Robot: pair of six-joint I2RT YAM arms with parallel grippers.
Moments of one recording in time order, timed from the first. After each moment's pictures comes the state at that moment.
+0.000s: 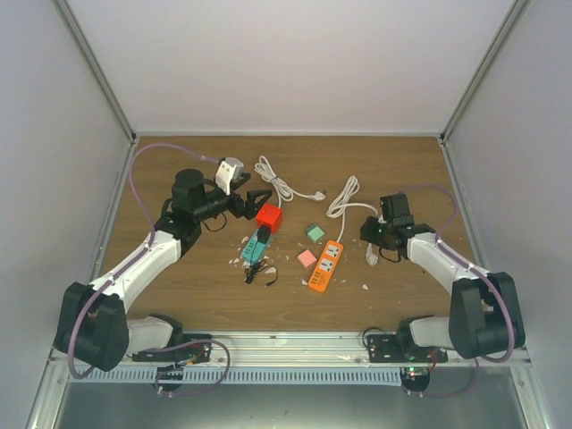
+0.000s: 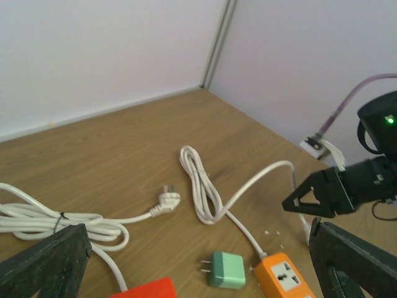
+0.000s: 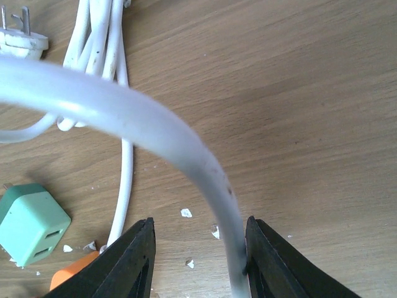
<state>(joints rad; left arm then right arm) -0.32 1.25 0.81 0.24 0.56 -0.15 0.19 1.32 0.69 -0.34 -0.06 0.53</state>
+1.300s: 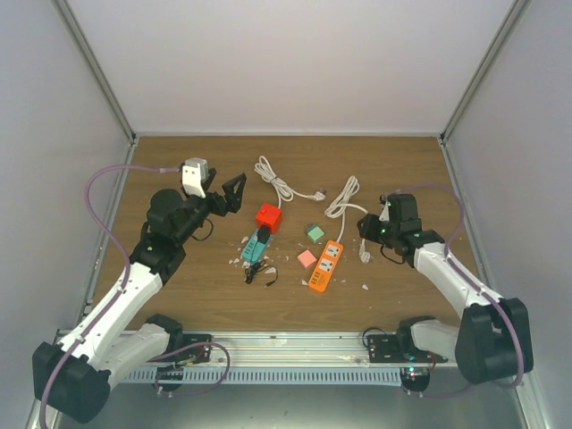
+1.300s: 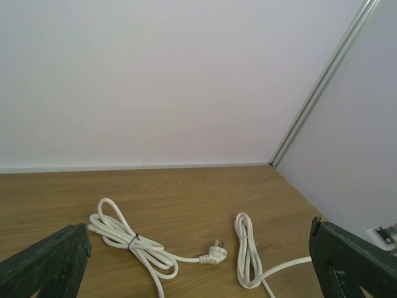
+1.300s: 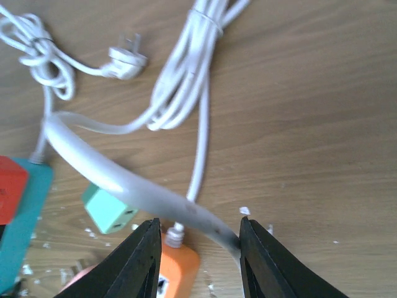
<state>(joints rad) -0.36 0.92 0.73 0.15 0.13 -0.34 0.20 1.20 0.66 -0.32 -0.17 0.47</state>
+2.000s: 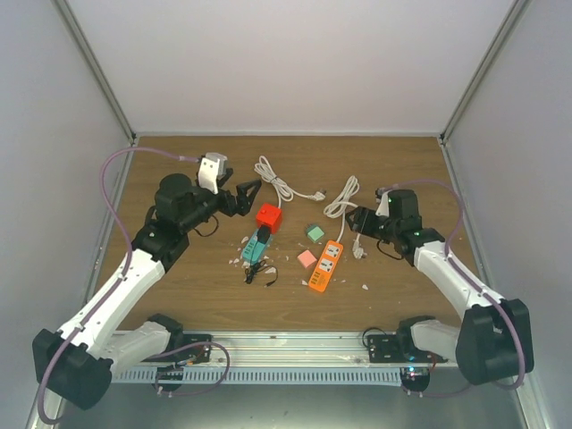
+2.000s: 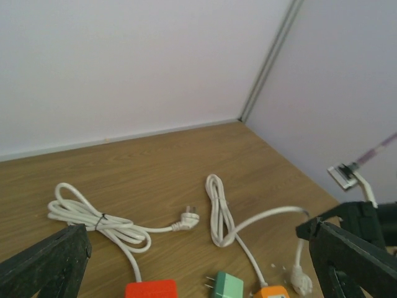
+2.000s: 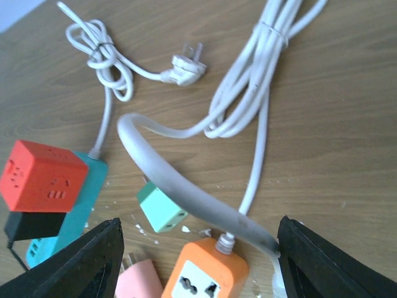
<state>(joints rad) -0.39 1.01 0.88 -0.03 0.27 -0.25 0.21 1.16 0.69 -0.25 -0.30 0.50</state>
